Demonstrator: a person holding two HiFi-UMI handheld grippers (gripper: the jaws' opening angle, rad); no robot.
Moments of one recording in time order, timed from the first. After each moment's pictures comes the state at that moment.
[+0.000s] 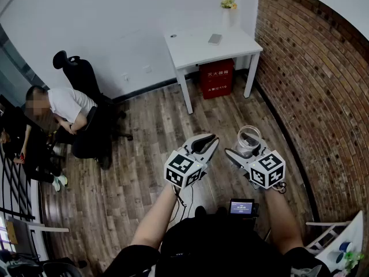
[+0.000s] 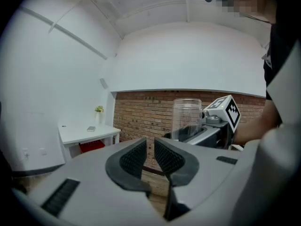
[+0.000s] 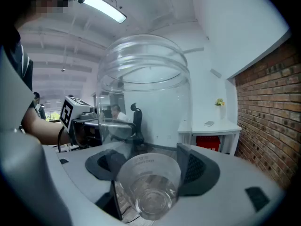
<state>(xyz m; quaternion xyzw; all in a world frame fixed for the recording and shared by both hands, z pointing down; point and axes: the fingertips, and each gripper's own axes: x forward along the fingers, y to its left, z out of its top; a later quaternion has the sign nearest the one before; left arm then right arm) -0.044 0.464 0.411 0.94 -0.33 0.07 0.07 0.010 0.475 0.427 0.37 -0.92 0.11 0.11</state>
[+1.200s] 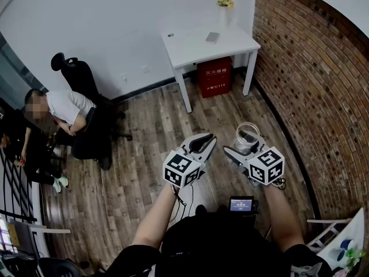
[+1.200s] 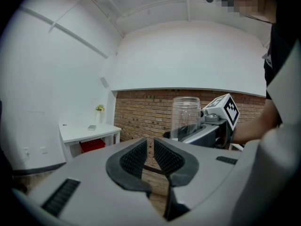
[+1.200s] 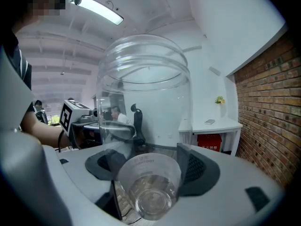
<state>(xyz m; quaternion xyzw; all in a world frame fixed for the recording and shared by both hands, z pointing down) -0.042 0.463 0.417 0.94 -0.33 0.08 0.07 0.014 0.469 0.428 0.36 -0.92 0.12 0.11</state>
